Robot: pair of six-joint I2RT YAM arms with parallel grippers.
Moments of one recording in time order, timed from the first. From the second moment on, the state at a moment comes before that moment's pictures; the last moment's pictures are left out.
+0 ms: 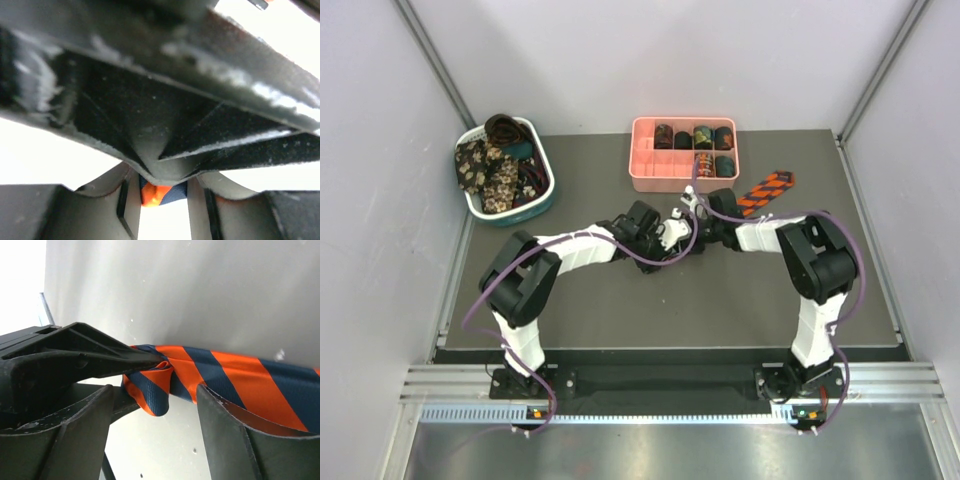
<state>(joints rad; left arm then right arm) -0.68 1.84 1.12 -0.24 0.25 0.36 0.43 1.93 1.00 0.17 -0.80 0.44</state>
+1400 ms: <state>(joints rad) -0.70 1.93 1.32 -0.61 0.13 0.16 0.78 1.18 0.59 0.10 0.00 0.29</state>
